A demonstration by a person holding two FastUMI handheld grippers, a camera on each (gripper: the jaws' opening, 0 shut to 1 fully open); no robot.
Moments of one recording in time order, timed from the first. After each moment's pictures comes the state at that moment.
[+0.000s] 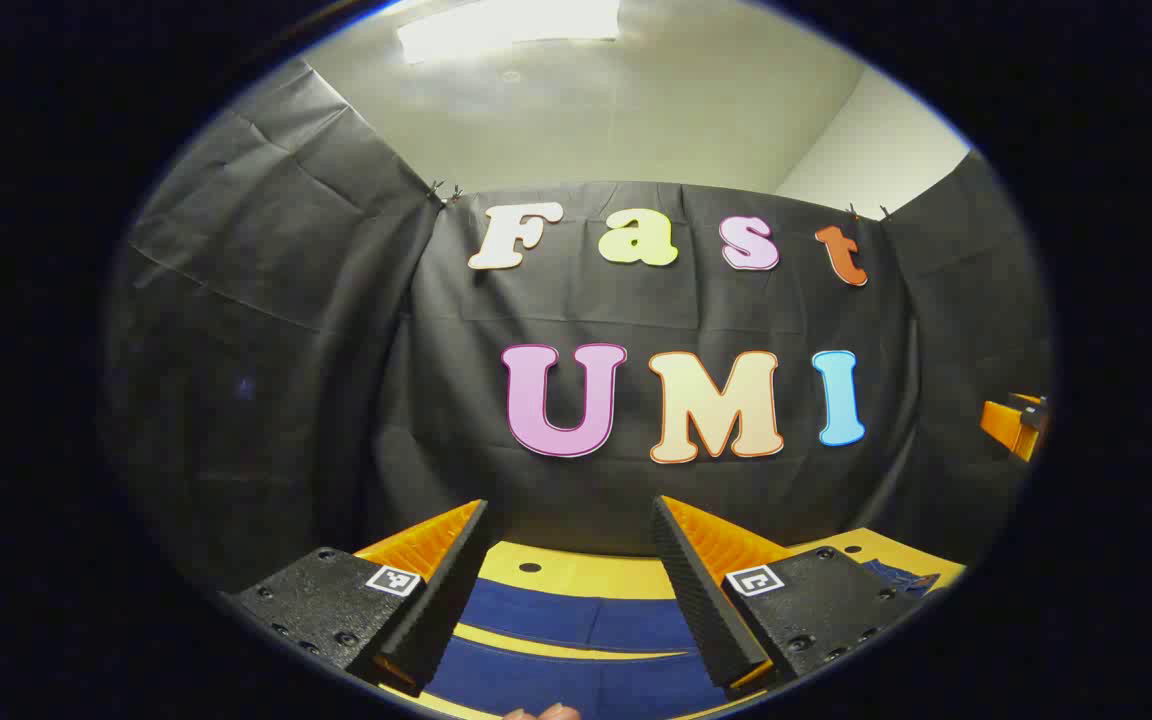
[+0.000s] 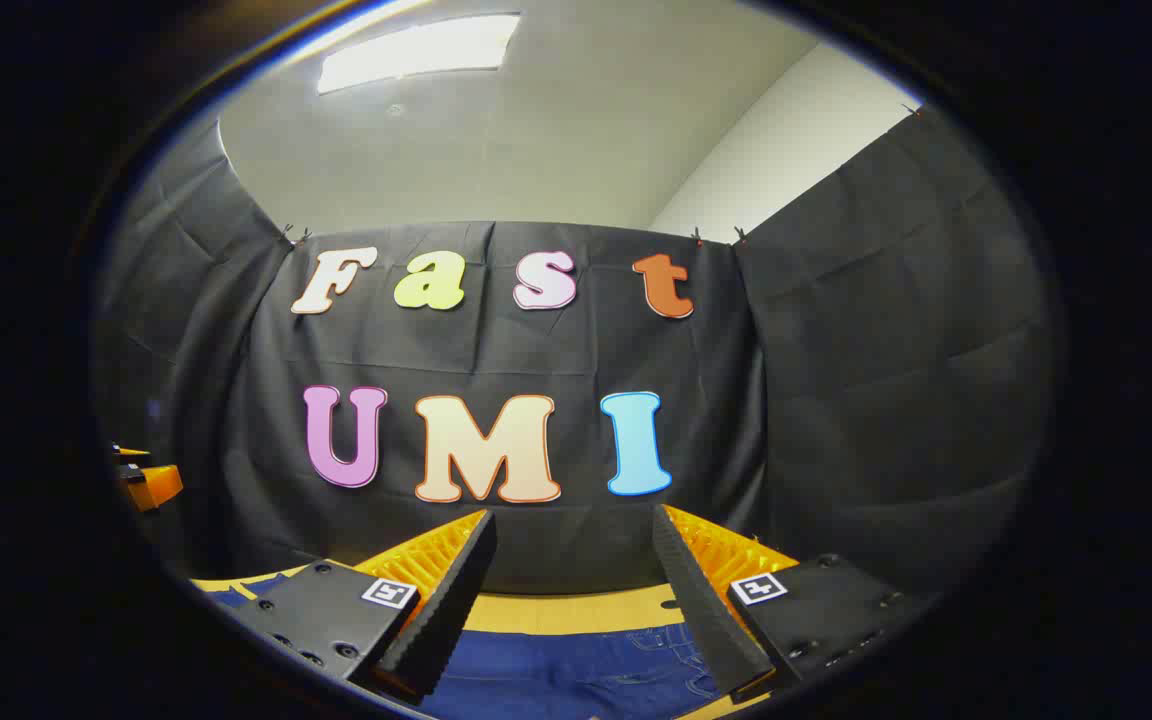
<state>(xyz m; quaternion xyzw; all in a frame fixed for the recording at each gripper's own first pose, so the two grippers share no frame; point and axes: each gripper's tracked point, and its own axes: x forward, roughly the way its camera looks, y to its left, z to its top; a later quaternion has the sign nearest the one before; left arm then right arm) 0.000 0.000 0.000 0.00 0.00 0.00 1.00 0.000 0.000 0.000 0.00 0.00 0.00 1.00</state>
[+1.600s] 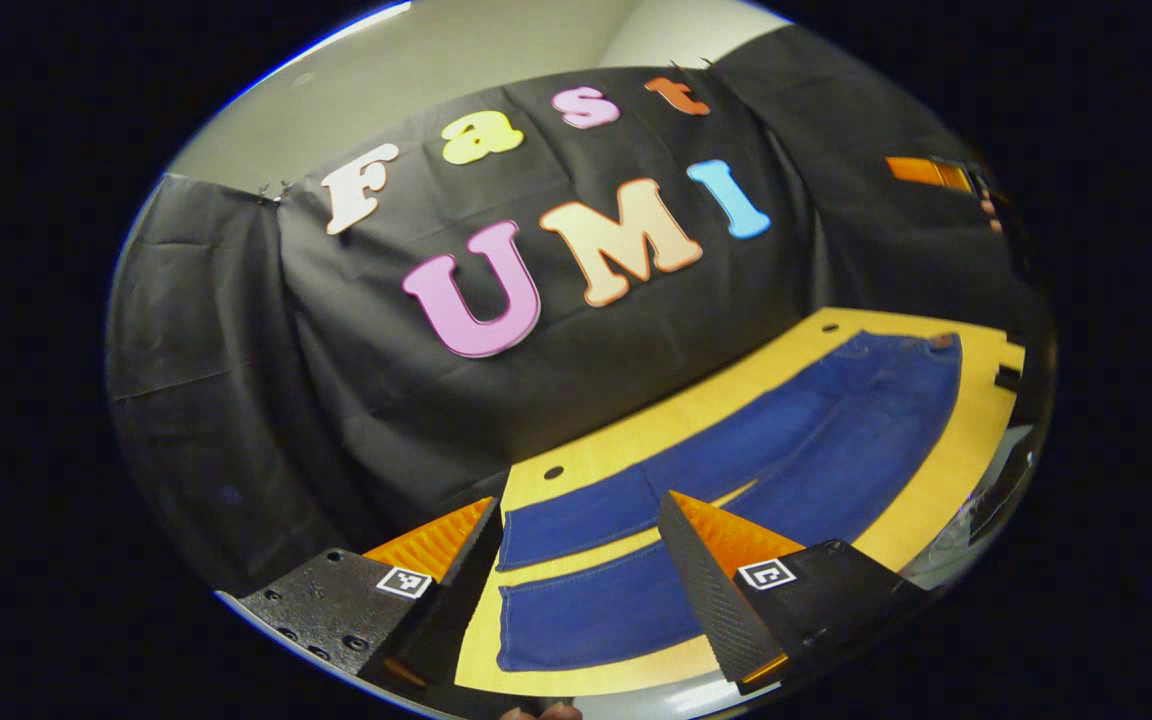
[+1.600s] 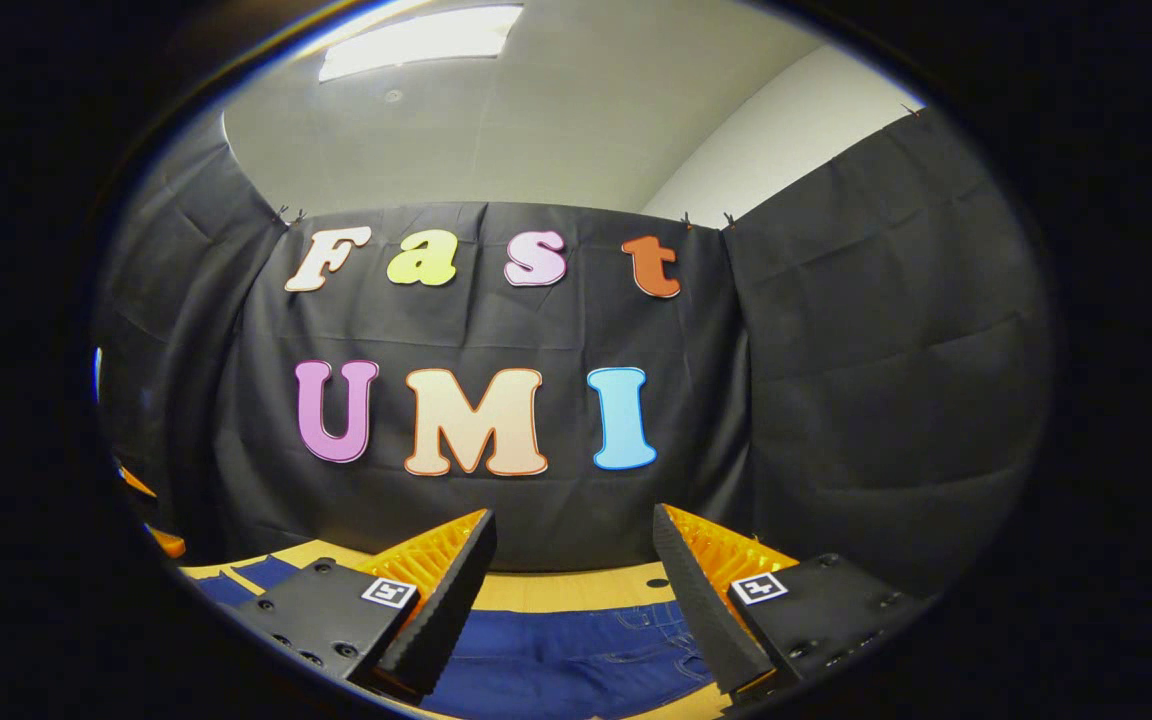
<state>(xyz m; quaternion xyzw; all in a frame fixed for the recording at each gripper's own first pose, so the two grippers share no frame) -0.034 0.059 -0.146 0.26 0.19 -0.15 0.93 -0.025 -0.015 -0.039 -0.01 0.03 -0.02 1.00</state>
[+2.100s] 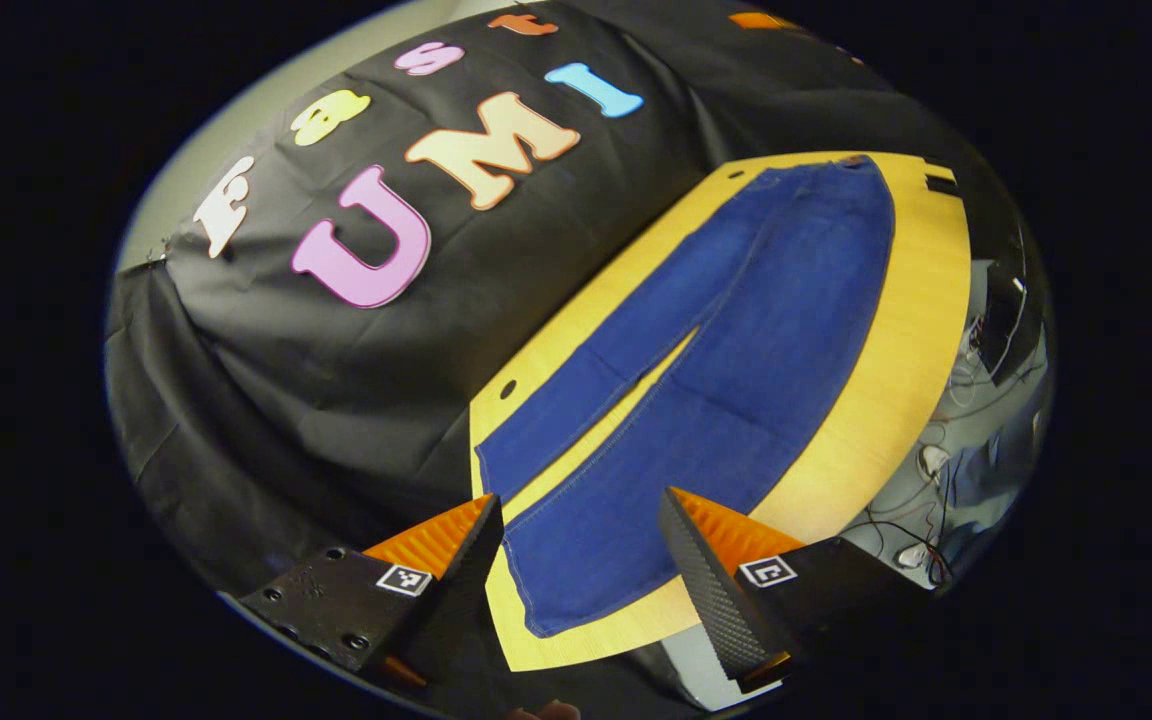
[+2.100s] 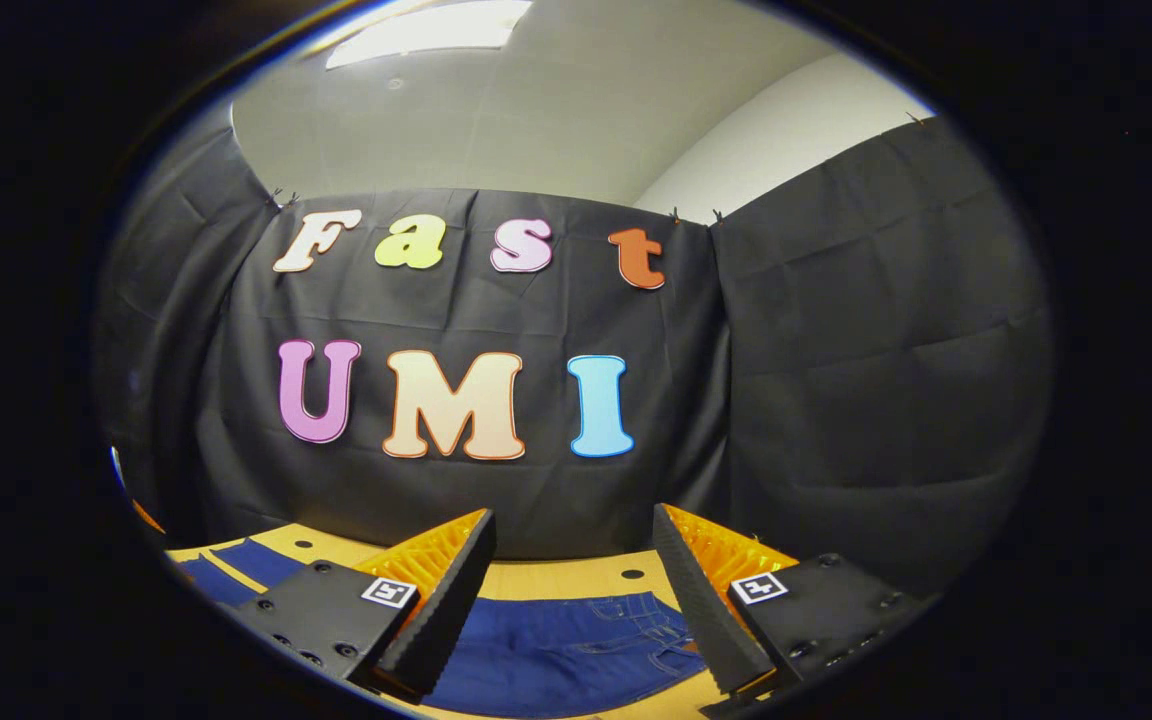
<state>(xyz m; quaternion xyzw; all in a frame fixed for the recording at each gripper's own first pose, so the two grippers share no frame) -0.053 0.090 -0.254 0.42 0.29 -0.23 0.83 -0.034 -0.036 -0.057 -0.04 0.04 -0.04 1.00</state>
